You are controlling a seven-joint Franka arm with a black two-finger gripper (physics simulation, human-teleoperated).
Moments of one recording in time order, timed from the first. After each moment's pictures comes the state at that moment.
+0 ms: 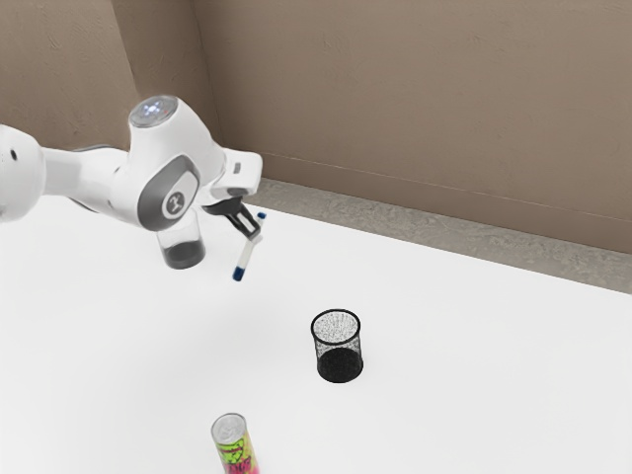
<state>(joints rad) -0.09 0.08 0.06 -2.12 0.02 2.64 0.42</state>
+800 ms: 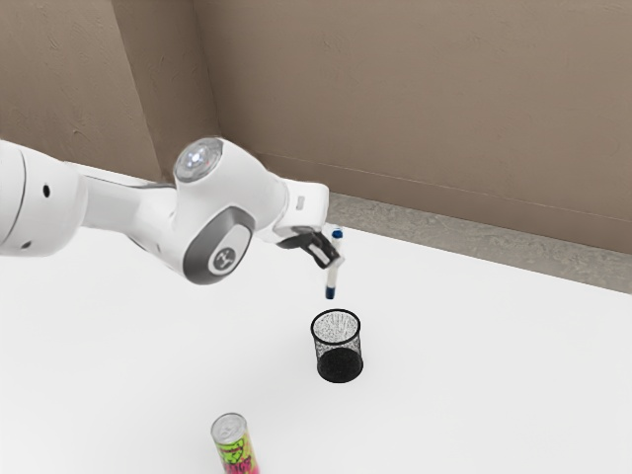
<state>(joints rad) -0.22 0.09 -0.07 -2.20 0.00 2.93 0.33</state>
